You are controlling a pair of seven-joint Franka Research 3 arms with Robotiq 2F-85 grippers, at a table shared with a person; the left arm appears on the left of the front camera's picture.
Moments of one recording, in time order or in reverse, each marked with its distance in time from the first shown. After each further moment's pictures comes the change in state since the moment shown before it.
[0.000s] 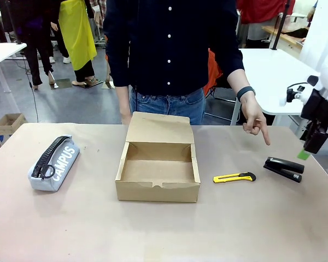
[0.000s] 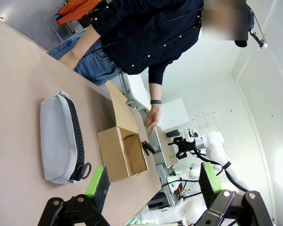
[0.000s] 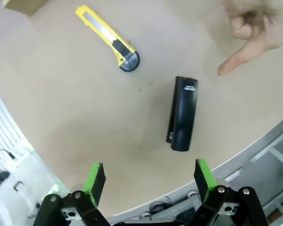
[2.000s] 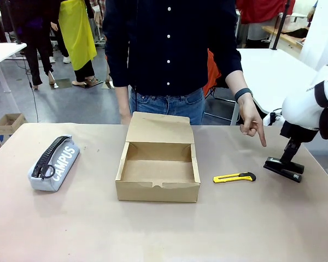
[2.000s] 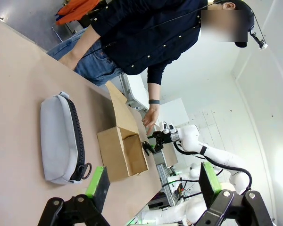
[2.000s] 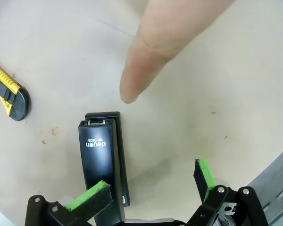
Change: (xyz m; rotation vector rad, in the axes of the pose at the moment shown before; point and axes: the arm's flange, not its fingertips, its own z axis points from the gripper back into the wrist) left arm 0.000 0.000 0.000 -0.001 0.000 -0.003; right arm 0.008 -0.091 -0.133 -0.023 0.012 -0.175
